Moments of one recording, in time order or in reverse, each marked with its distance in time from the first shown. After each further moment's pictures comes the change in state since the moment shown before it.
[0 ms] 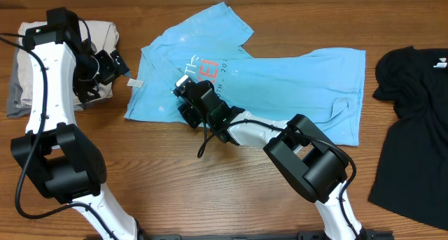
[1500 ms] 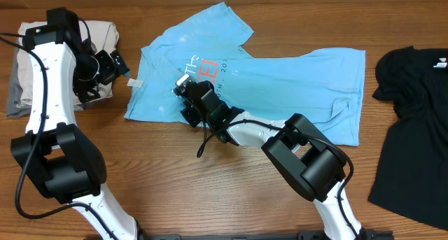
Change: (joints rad) left arm 0.000 0.000 0.000 0.000 0.000 0.000; right arm 0.000 0.017 0.000 0.036 0.037 0.000
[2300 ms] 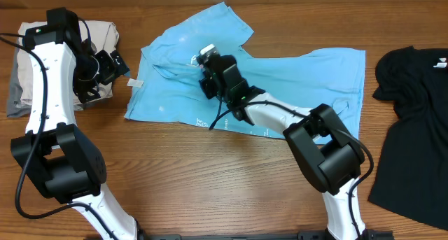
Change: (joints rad) left arm 0.000 0.000 0.000 0.000 0.000 0.000; right arm -0.170 -0.046 0.055 0.005 -0.001 0.022
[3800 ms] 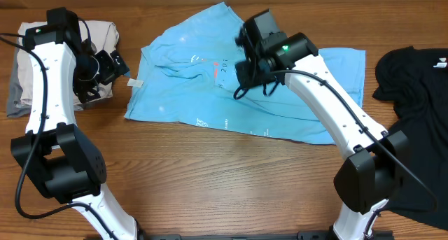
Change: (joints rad) left arm 0.000 0.000 0.000 0.000 0.000 0.000; right arm -0.137 -0.237 0.417 -1.347 -0.138 0.167
